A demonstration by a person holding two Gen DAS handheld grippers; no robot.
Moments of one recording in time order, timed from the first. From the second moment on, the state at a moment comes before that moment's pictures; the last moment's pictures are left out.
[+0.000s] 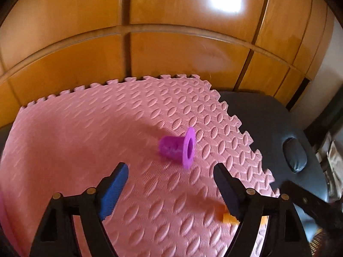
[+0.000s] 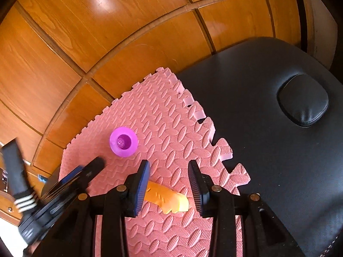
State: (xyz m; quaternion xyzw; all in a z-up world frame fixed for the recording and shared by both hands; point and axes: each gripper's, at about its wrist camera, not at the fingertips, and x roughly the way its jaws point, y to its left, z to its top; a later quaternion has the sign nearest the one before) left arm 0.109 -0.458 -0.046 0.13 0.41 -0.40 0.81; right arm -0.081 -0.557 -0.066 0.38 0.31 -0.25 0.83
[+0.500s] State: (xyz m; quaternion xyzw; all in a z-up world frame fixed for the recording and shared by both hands) left arm 0.139 -0.507 -0.088 0.18 0.40 -0.43 0.79; right arm -0.072 -0.553 -0.073 0.38 0.33 -0.23 0.83
